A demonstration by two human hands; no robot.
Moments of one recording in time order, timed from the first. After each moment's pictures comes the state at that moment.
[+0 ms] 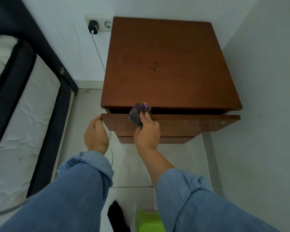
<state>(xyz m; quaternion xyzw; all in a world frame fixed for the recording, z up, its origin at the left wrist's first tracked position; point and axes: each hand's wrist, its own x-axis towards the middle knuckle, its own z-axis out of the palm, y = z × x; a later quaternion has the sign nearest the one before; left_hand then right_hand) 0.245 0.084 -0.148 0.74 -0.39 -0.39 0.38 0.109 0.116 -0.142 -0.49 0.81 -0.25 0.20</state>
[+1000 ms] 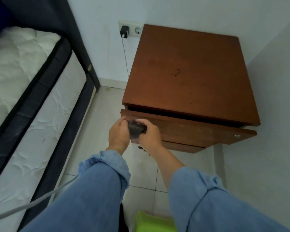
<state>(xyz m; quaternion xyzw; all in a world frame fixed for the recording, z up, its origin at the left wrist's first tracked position) 0.235 0.109 -0.116 0.72 -0.38 -0.47 0.34 0.136 0.121 -0.133 -0.50 0.69 -0.27 0.45</state>
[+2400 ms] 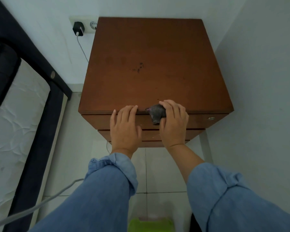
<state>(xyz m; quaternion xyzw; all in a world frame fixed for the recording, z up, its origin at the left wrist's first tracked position) 0.122 0.090 -0.150 0.56 -0.80 -0.03 0.22 -0.025 0.110 -0.146 -0.59 0.74 -0.32 -0.02</state>
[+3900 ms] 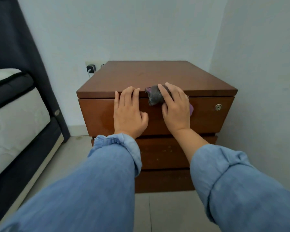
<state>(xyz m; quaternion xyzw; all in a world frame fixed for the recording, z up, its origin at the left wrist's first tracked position) 0.116 0.076 -0.235 0.46 -0.77 0.17 0.40 -0.043 0.094 -0.235 -0.63 0.58 -0.39 -0.33</state>
